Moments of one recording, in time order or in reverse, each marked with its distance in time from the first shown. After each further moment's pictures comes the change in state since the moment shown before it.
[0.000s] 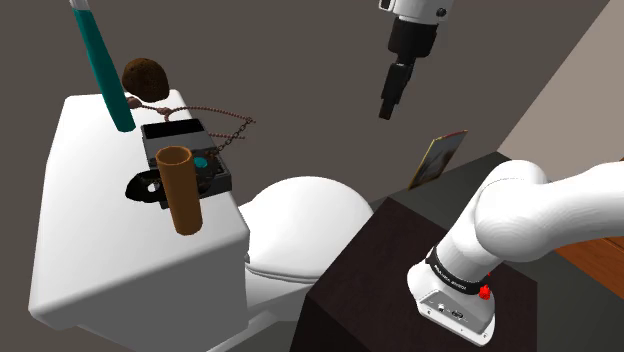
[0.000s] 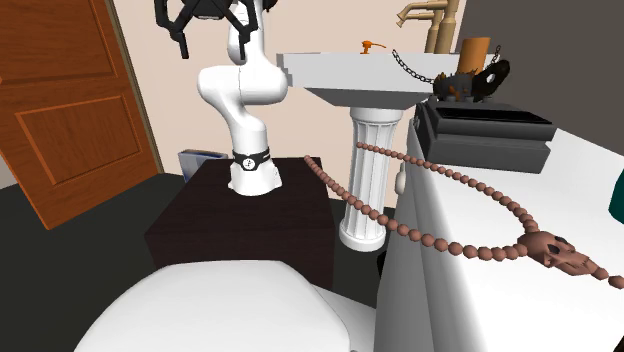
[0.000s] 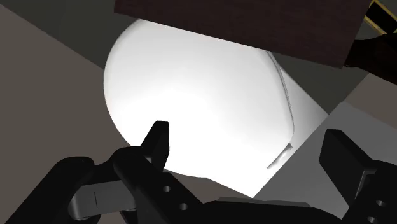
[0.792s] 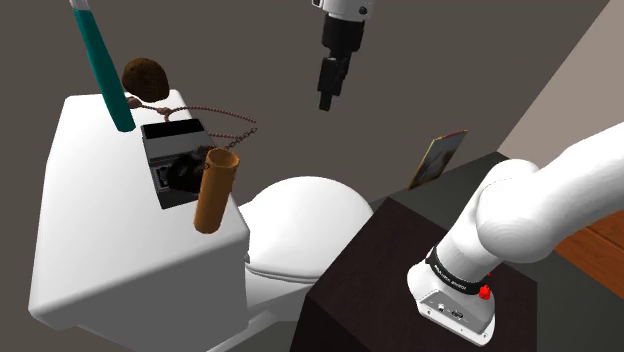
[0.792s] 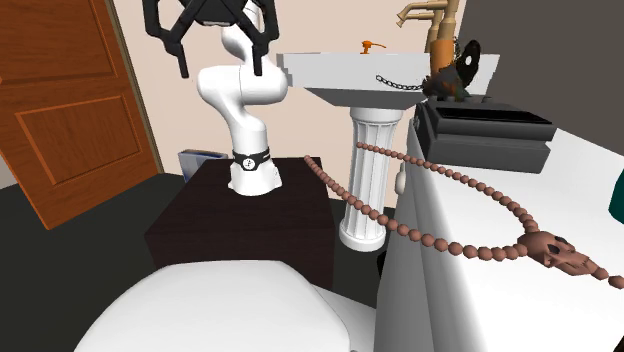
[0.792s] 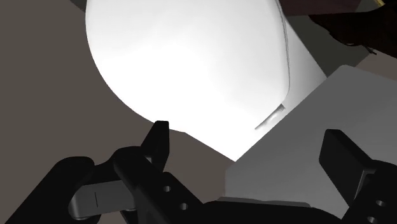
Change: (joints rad) arm 0.043 0.364 0.037 0.198 0.017 0.198 -0.050
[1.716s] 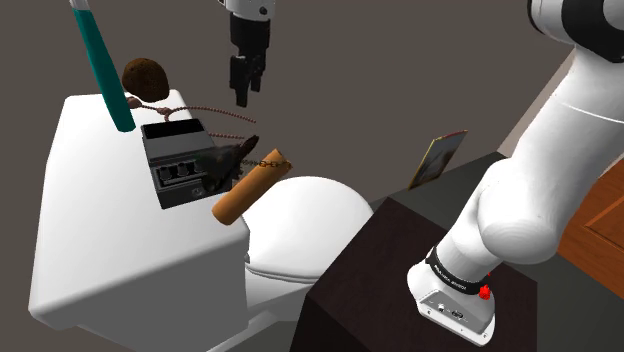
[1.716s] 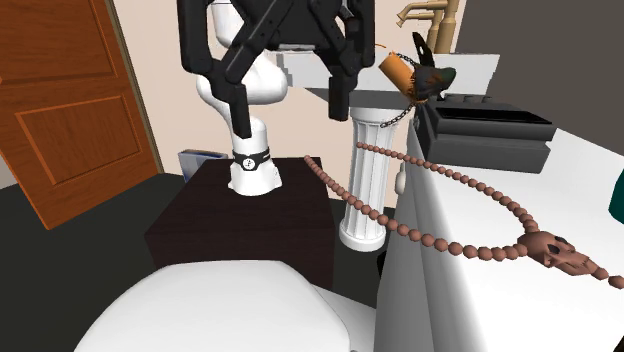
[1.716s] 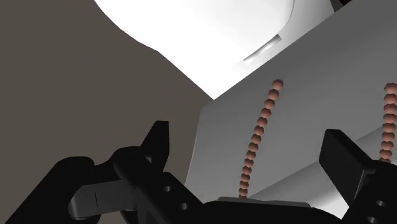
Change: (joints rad) arm 0.062 0.504 0.078 0.441 -0.025 0.106 -0.034
